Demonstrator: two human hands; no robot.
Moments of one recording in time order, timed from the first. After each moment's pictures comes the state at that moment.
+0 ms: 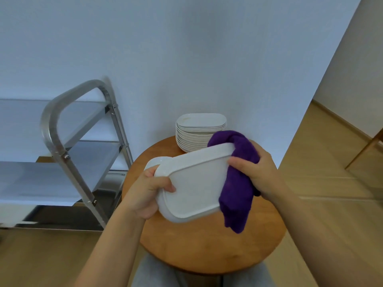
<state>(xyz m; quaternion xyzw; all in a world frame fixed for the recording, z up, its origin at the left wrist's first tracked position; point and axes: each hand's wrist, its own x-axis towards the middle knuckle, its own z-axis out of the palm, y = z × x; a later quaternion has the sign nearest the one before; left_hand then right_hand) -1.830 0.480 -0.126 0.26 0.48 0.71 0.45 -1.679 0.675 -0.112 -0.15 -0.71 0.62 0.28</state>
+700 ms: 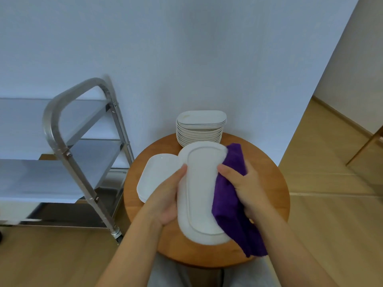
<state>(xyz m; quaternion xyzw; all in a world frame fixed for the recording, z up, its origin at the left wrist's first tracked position) -1.803 0.499 -0.150 0.10 0.44 0.72 0.53 -1.686 0.637 -0.152 -0.26 -0.57 0.72 0.31</state>
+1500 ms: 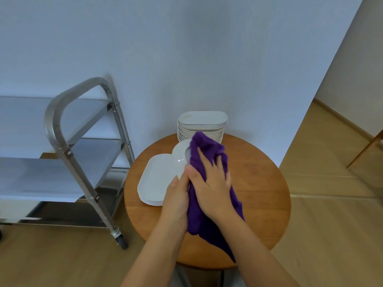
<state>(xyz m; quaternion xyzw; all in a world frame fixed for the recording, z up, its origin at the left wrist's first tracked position) -1.773 0.517 -0.154 0.08 0.52 0.78 0.34 -1.733 0.584 -0.153 -0.27 -0.85 0.37 0.28</state>
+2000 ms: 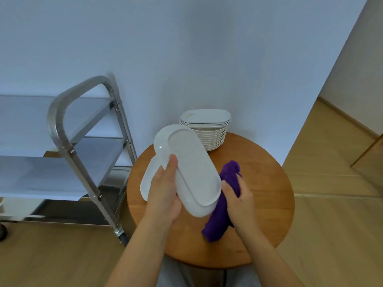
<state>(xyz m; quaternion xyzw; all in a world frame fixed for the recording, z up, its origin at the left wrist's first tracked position) -1.795 0.505 -0.136 0.07 0.46 0.83 0.30 -1.692 0.611 -0.200 -0.33 -0.63 0.61 0.34</state>
